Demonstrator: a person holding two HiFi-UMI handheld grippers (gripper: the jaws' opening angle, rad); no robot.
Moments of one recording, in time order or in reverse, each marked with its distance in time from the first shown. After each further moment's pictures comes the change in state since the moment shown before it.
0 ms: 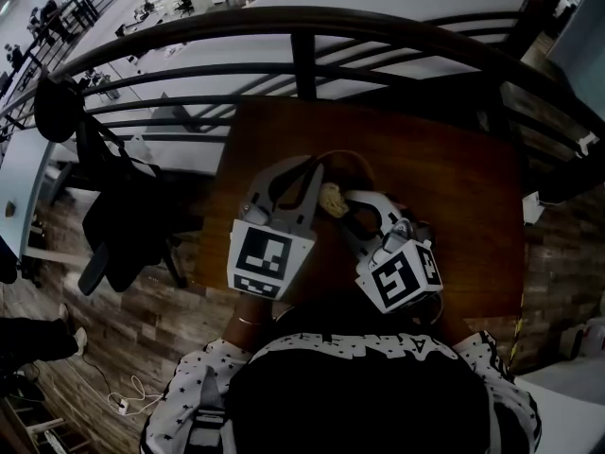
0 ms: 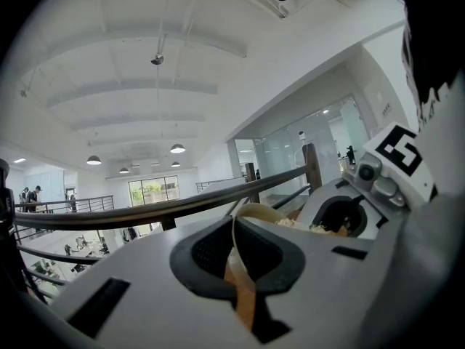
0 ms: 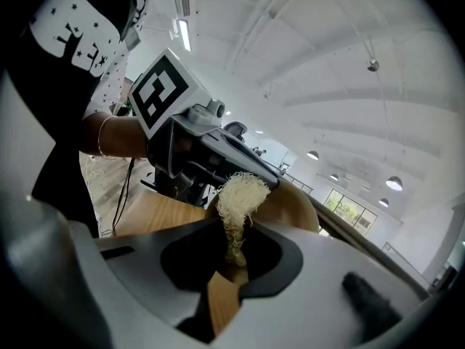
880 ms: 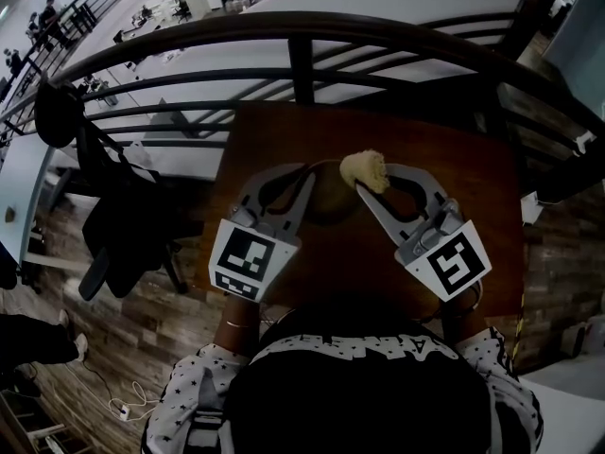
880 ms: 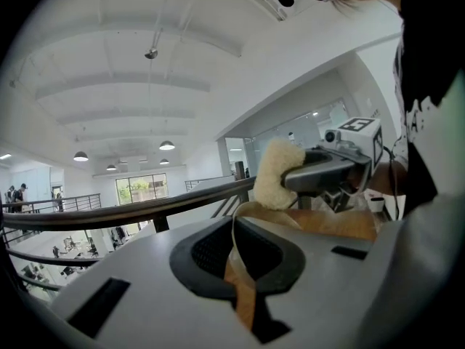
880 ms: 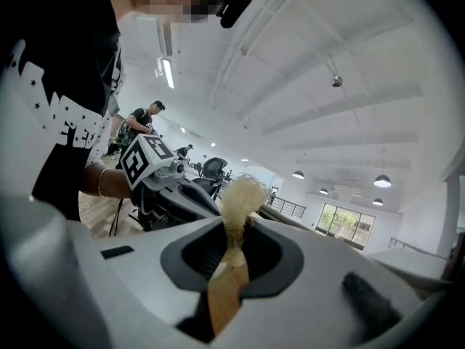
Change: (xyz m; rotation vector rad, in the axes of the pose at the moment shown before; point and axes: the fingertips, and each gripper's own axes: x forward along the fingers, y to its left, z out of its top) left arm -0.012 0.002 -0.005 0.008 0.016 -0.099; right arm -0.051 -0.066 0.044 0.183 -0.301 -0.092
